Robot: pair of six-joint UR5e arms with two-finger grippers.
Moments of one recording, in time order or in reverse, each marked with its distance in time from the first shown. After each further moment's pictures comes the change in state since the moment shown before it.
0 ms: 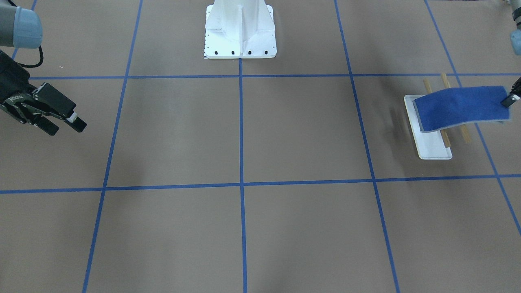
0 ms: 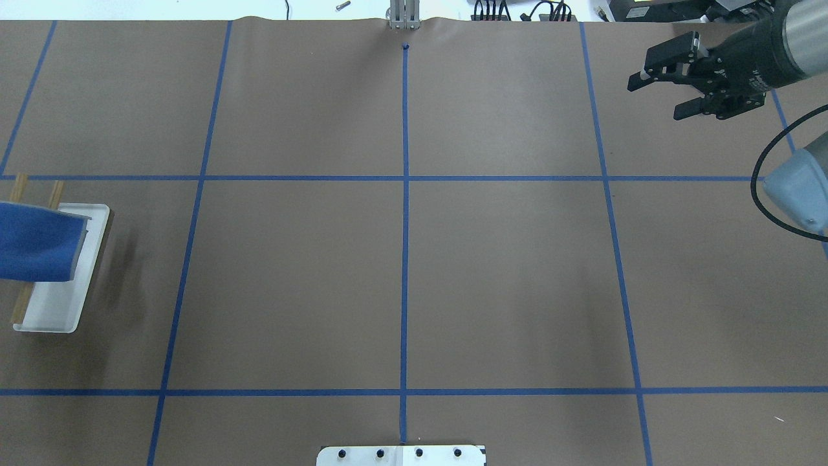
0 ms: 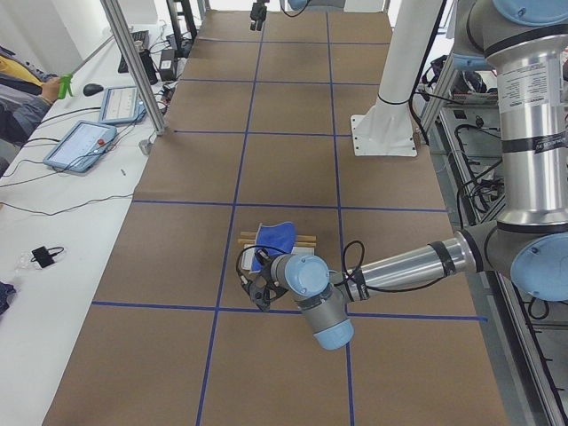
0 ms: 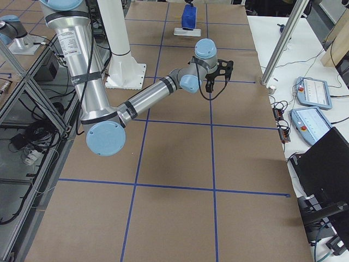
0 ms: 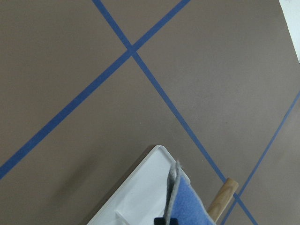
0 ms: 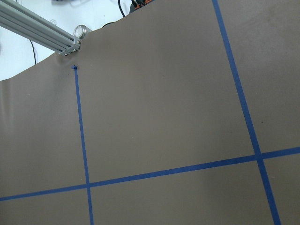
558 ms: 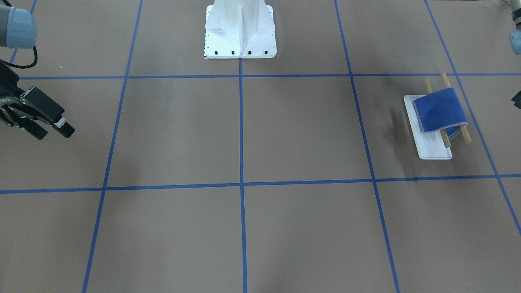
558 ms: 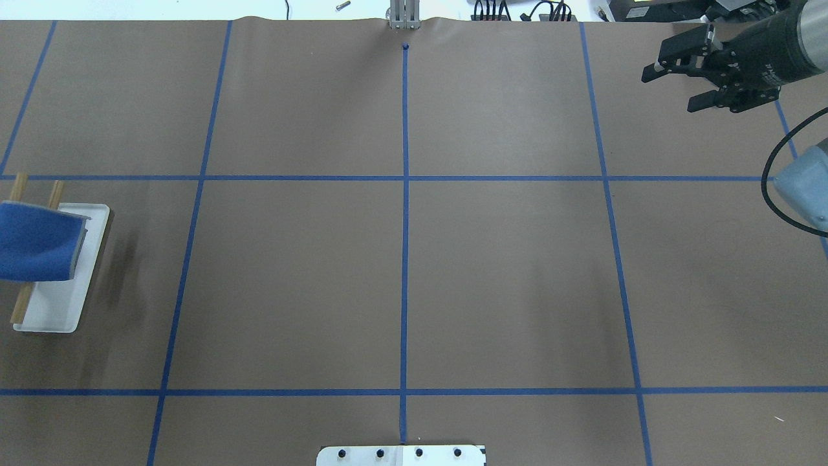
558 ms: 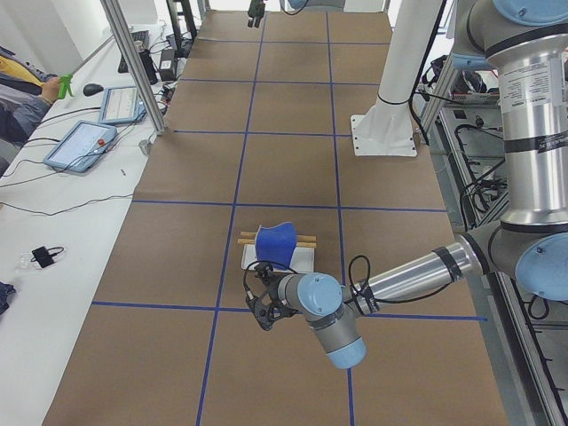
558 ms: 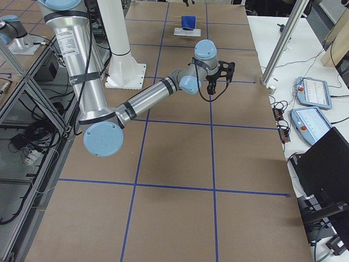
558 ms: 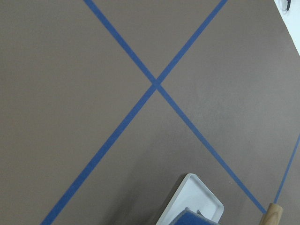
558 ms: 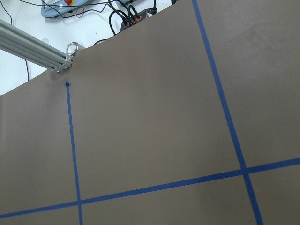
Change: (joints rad) left arm -0.004 0.012 0.059 -0.065 0.138 0.202; right arm 0.032 -0.022 -0.001 0.000 -0.037 -0.006
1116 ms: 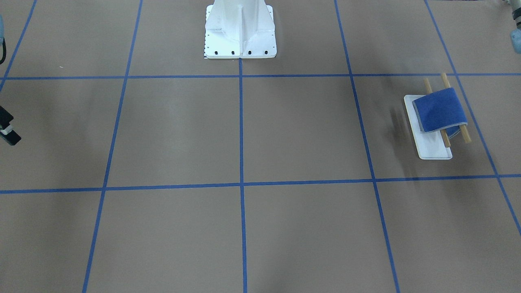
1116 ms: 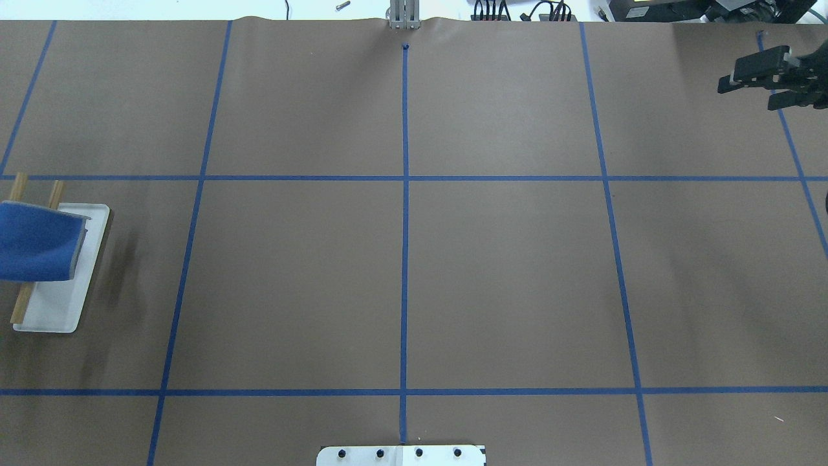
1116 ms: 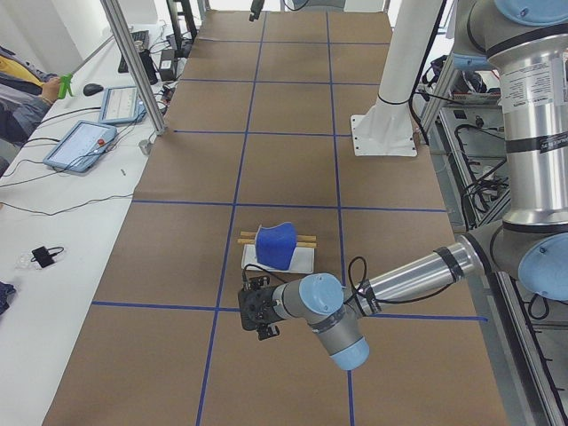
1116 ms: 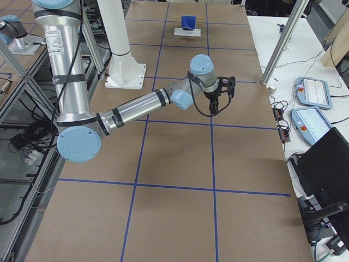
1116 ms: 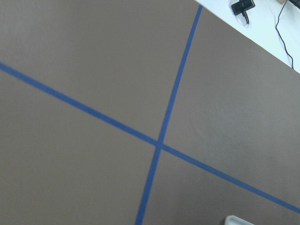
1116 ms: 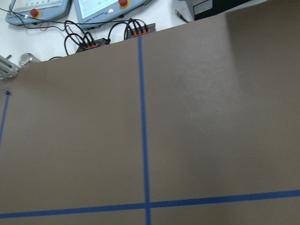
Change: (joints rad) left arm -0.006 -0.005 -0.009 0.124 0.294 0.638; right arm 0.101 -0.162 0.001 -0.006 -0.074 -0.363
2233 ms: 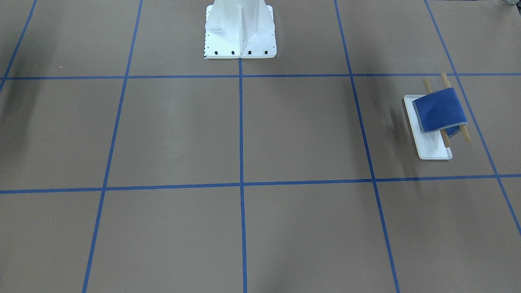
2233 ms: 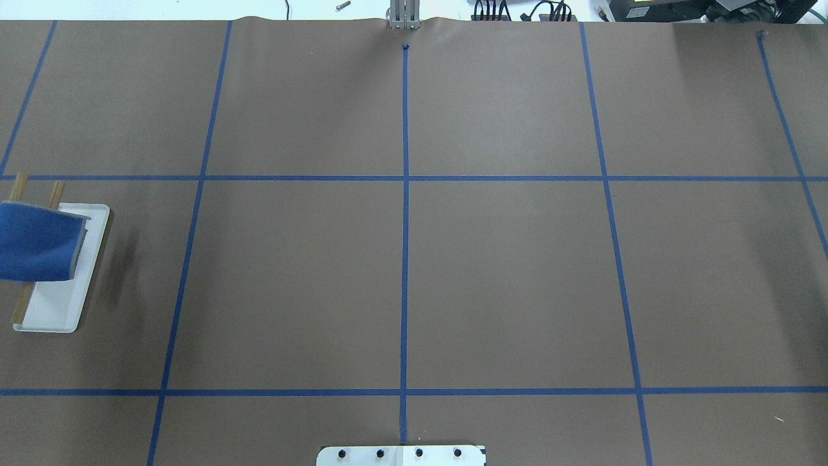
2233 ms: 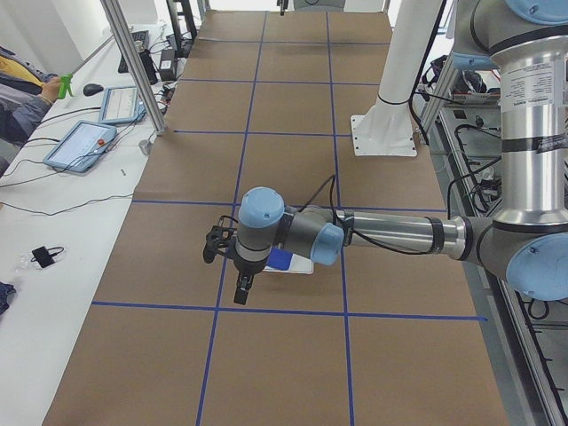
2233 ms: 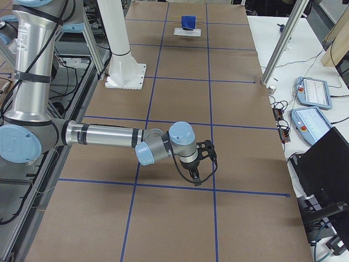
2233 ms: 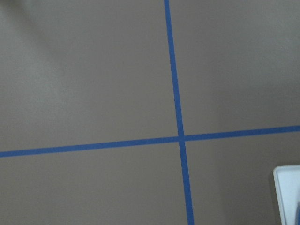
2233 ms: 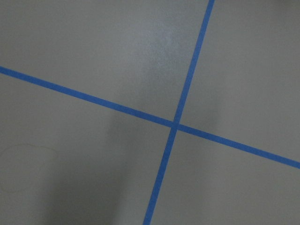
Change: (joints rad) left arm -0.070 -0.071 -0.531 1.250 -0.122 0.769; right arm 0.200 -0.256 -0.210 -0.022 0.025 -0.883
